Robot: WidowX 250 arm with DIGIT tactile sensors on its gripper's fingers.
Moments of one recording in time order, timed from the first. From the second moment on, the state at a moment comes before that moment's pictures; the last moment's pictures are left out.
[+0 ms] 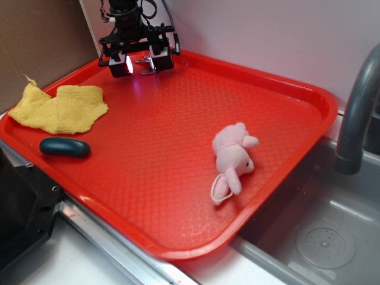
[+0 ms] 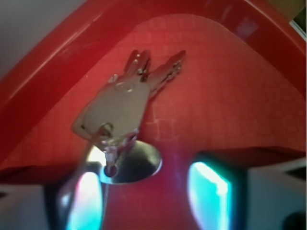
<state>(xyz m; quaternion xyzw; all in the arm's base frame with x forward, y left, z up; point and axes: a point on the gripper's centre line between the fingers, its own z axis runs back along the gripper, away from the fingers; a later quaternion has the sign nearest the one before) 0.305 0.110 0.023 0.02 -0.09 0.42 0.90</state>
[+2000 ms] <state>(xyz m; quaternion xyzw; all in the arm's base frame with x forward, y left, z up) 0.250 -0.020 0.226 -0.10 -0.13 0.08 0.98</state>
